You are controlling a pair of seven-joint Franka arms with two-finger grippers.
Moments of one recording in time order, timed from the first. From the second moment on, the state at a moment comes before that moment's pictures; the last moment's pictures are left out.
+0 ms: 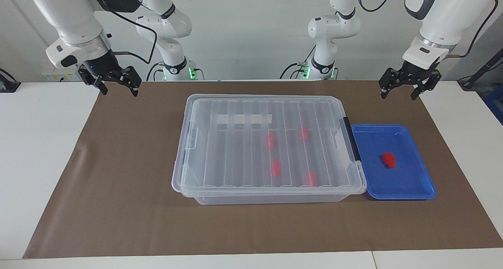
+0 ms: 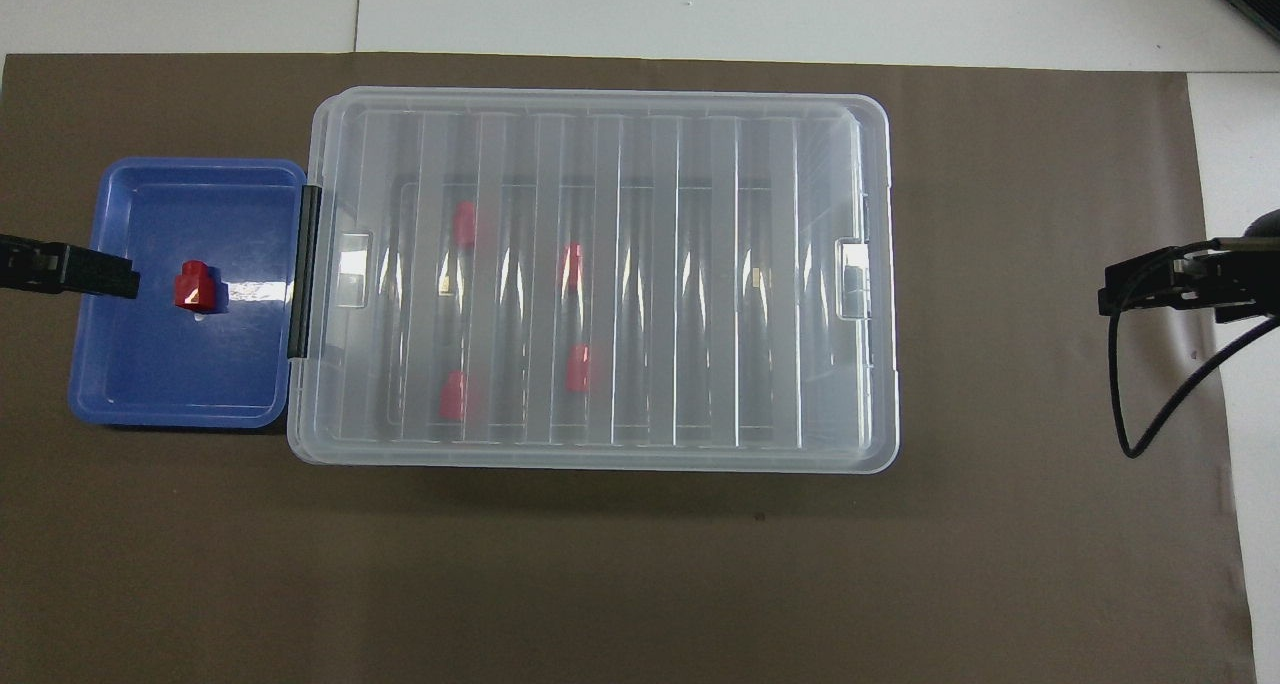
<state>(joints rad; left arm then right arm) 0.04 -0.04 -0.06 -1.66 0.01 1.68 0.13 0.04 -0.01 -0.06 -1.60 -0.02 1.54 0.08</state>
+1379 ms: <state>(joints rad) 0.09 -0.08 -0.05 -1.92 0.01 2.10 0.10 0.26 0.19 -0.04 -1.73 -0.01 2.00 0.30</state>
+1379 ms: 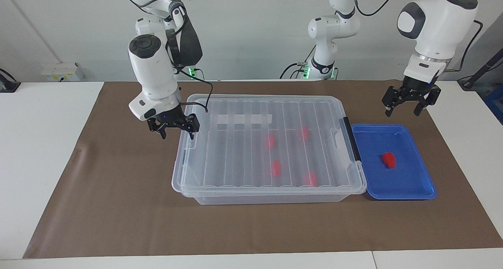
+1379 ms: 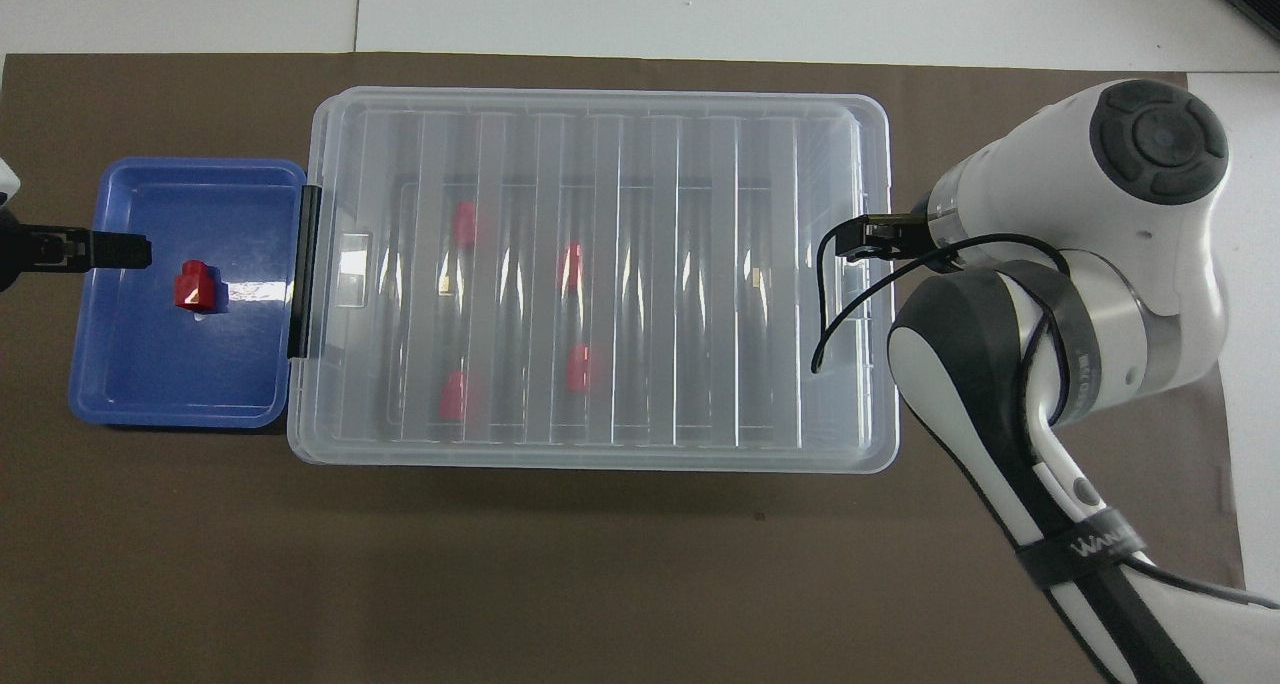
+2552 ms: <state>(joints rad) 0.18 0.29 -0.04 -2.11 0.01 2.65 0.10 0.21 0.21 -0.05 -1.73 -0.17 2.01 0.30</state>
